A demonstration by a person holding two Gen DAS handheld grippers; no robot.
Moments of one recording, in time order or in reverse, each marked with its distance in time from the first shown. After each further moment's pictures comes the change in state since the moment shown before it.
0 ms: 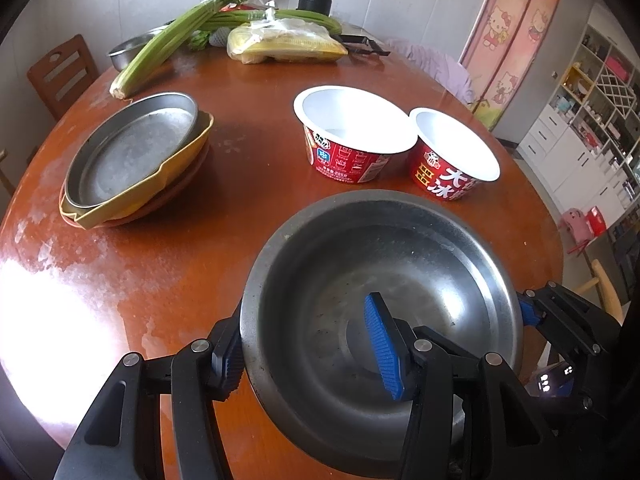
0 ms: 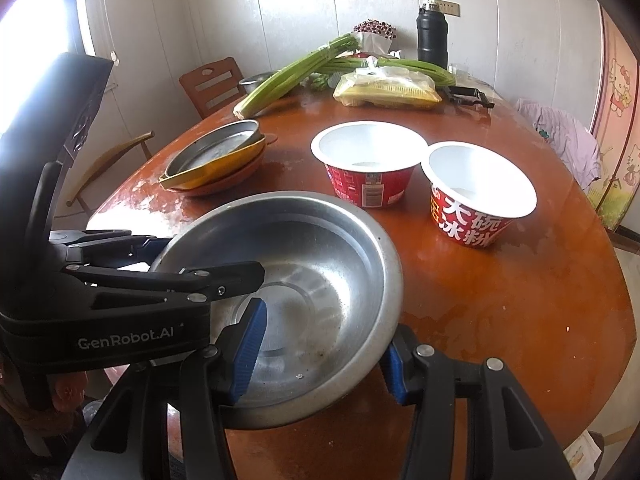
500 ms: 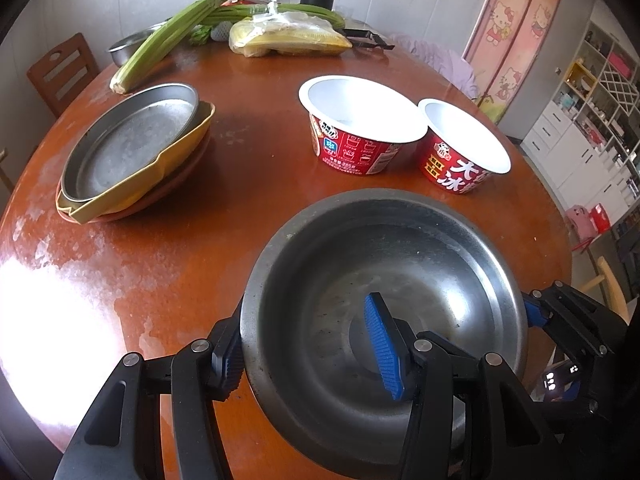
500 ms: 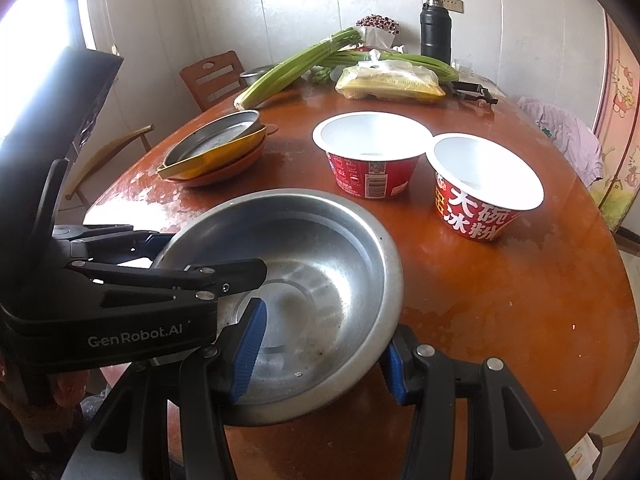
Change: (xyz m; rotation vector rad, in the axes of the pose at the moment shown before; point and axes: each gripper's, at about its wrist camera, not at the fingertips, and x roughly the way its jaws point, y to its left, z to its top) left arm 0.009 0.001 -0.001 0.003 0.013 0.016; right arm 0.007 0.002 -0.004 -0.011 0.017 0.001
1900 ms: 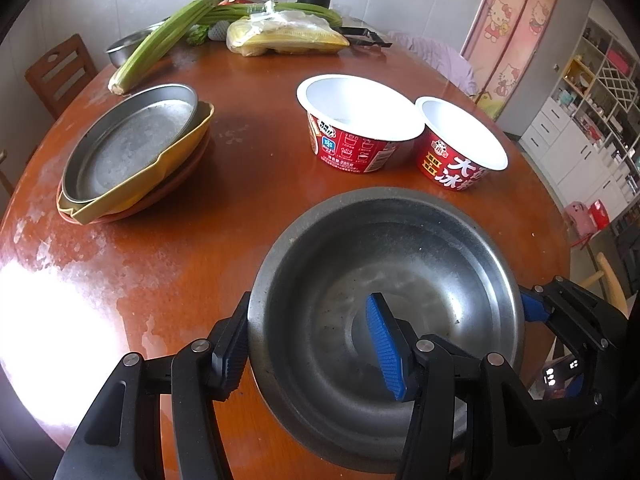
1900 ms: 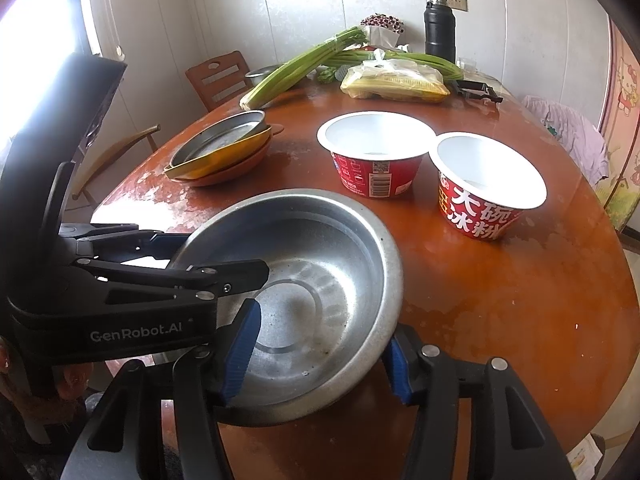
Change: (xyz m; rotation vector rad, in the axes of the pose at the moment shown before) left arm -0.002 0.002 -0.001 0.011 0.005 -0.003; right arm -0.005 -0.001 -0.001 0.004 0.001 0.026
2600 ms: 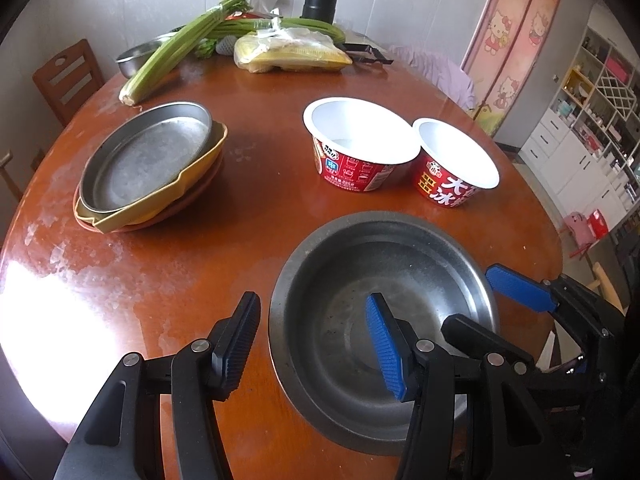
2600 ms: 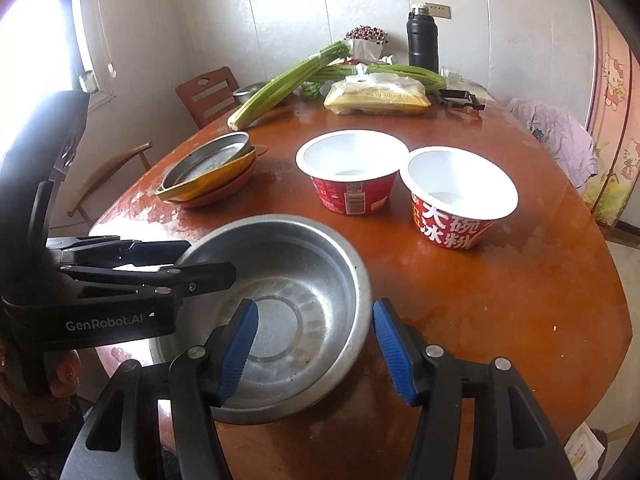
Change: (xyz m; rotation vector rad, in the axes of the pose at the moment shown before) left arm -0.021 0.003 0.000 -0.015 -0.048 -0.001; right arm -0.019 -0.012 0.003 0.032 -0.053 -0.022
